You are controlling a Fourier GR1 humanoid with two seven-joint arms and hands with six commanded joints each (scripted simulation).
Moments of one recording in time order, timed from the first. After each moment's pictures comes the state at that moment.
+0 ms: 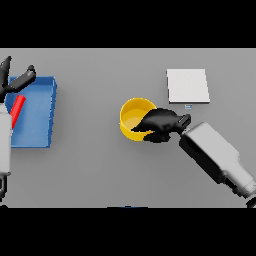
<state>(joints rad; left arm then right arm) -0.51 0.34 0.22 -1.31 -0.51 -0.26 0.56 -0.63 -0.37 0.66 -1.17 0.75 0.46 -0.26</state>
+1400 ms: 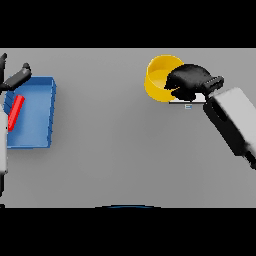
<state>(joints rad) -0.52 0.37 0.23 -1.30 -0.50 -0.27 0.55 -0.84 -0.51 0.51 -1.07 0.67 0.47 -0.10</state>
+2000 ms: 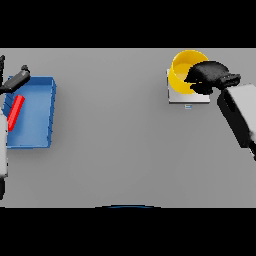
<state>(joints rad) -0.49 0.35 0.24 -1.36 -0.49 -0.27 0.60 -0.90 -0.52 0.49 -0.74 0.70 0.34 -0.14</state>
